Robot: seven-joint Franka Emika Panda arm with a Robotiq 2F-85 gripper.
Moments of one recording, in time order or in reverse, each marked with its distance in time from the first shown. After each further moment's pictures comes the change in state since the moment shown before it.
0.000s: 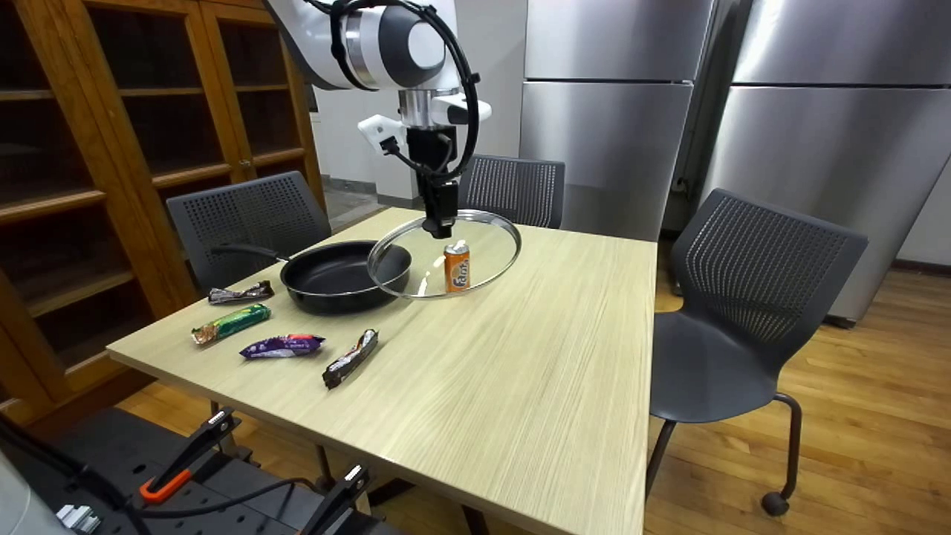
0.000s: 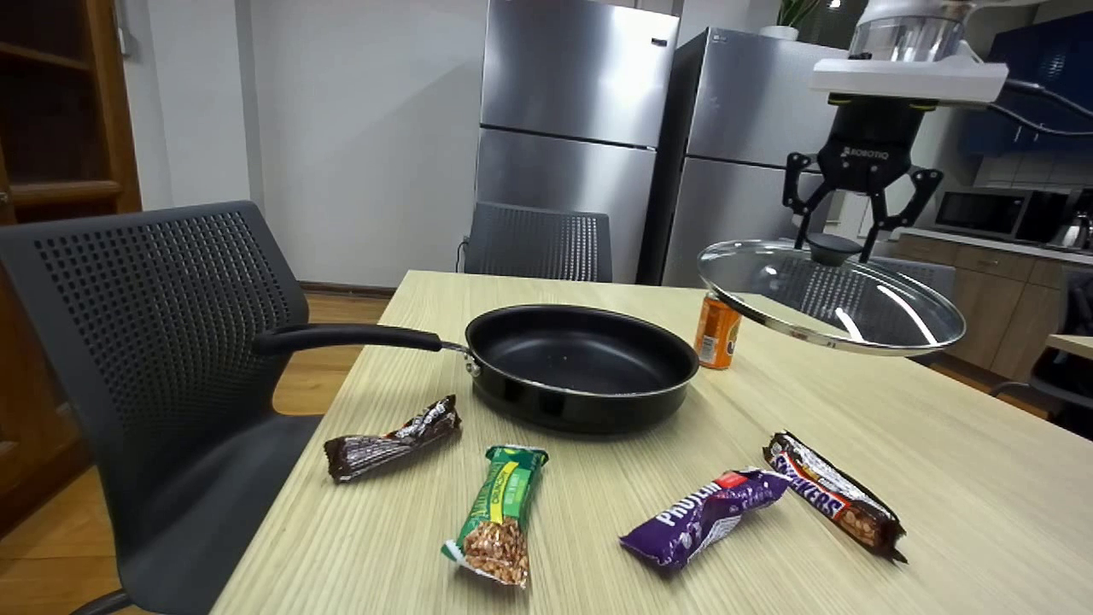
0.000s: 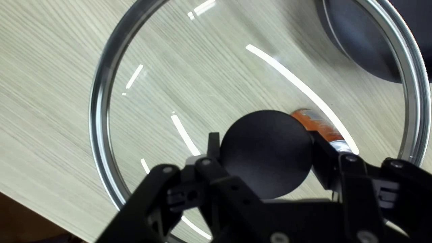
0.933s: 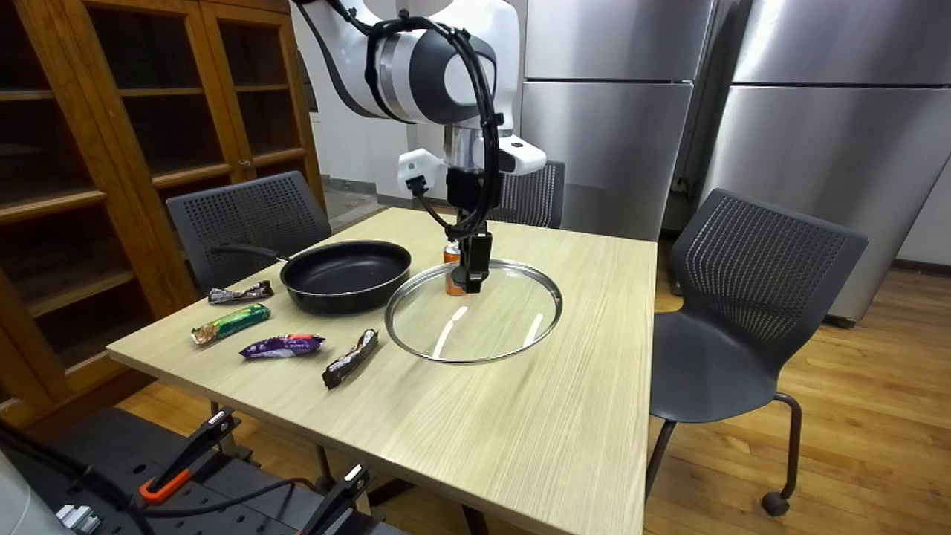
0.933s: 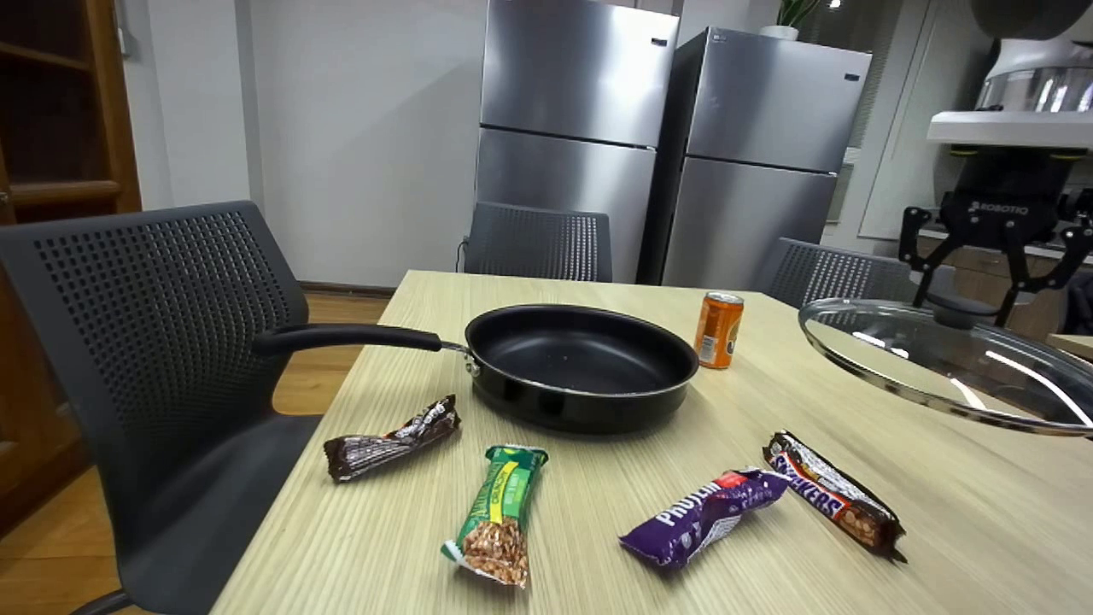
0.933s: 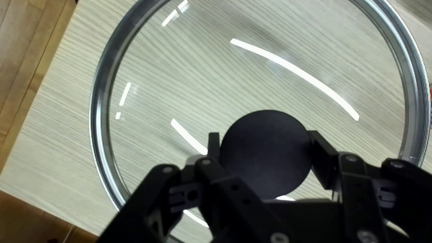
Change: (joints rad) arm -0.121 -0.037 -0.076 -0.161 0.074 0.014 -0.024
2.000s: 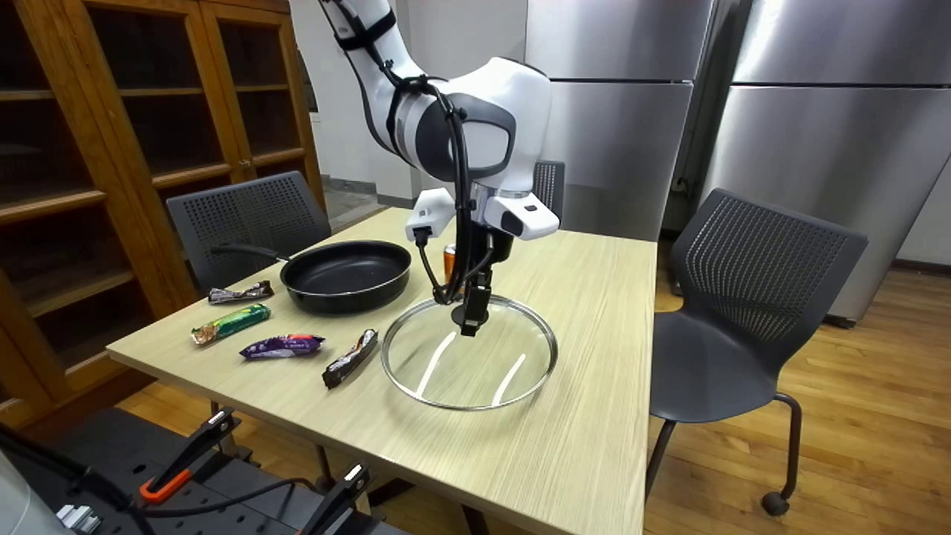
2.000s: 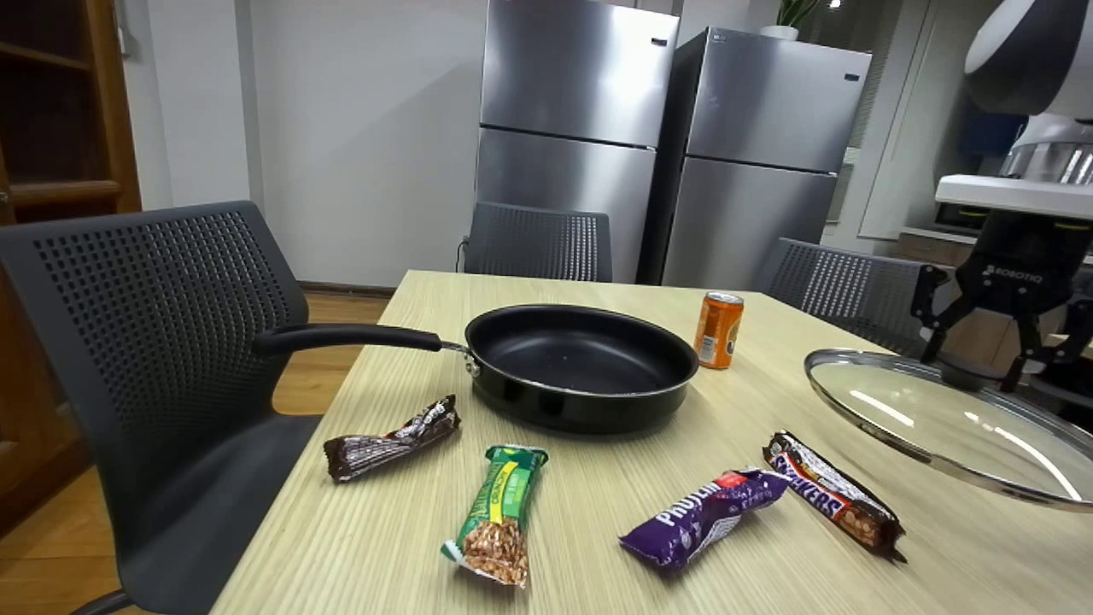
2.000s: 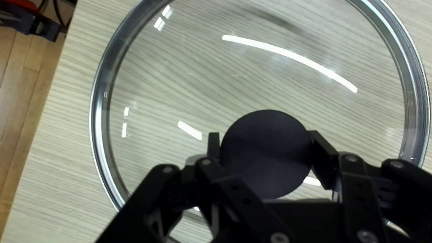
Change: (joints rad) arm -0.050 0.124 -0.002 -0.005 0.241 0.044 -0.092
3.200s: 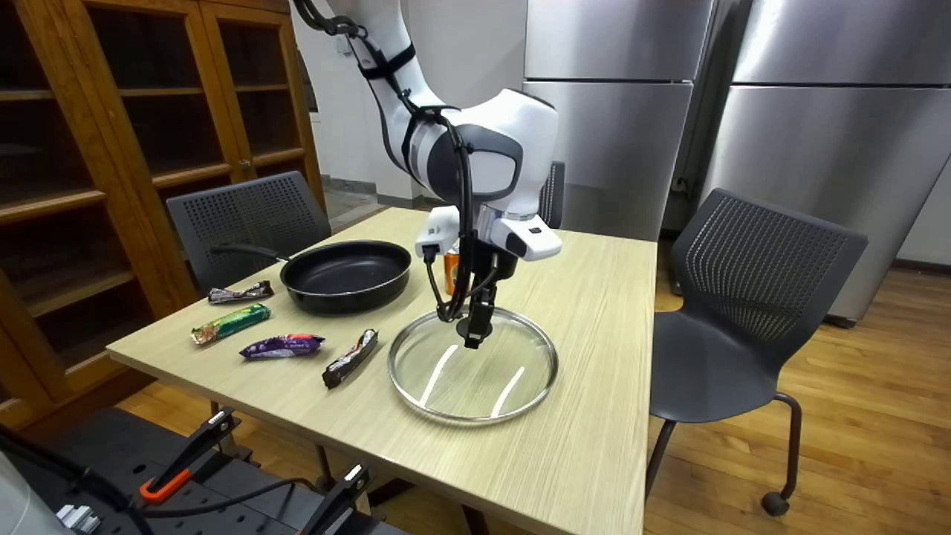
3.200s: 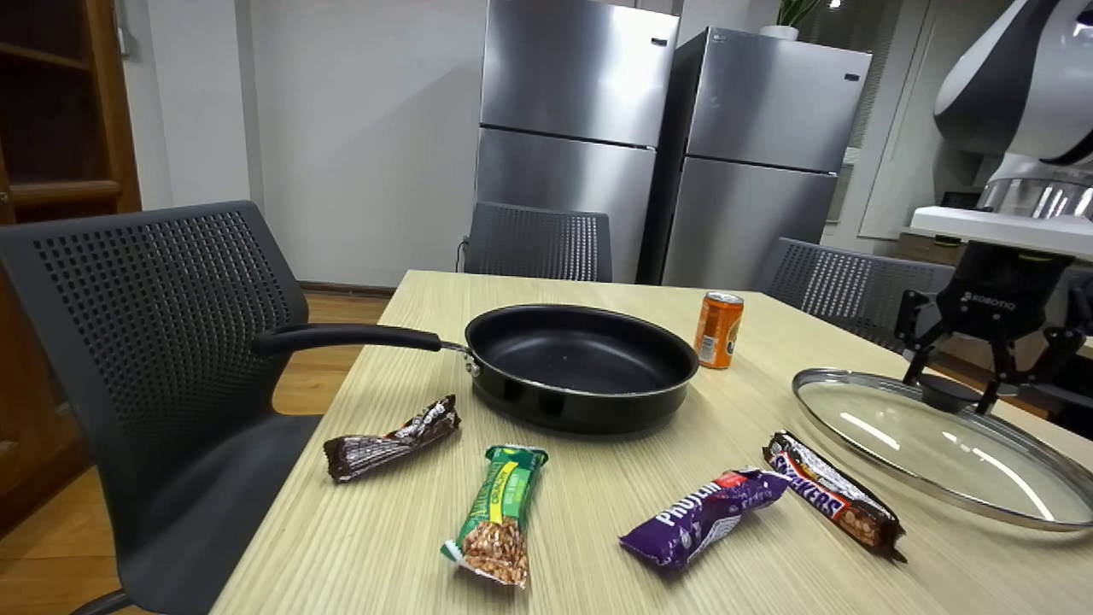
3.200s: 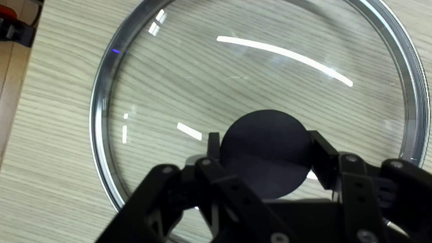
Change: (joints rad) arm -0.001 0.109 0.003 0.073 0.064 0.004 0.000
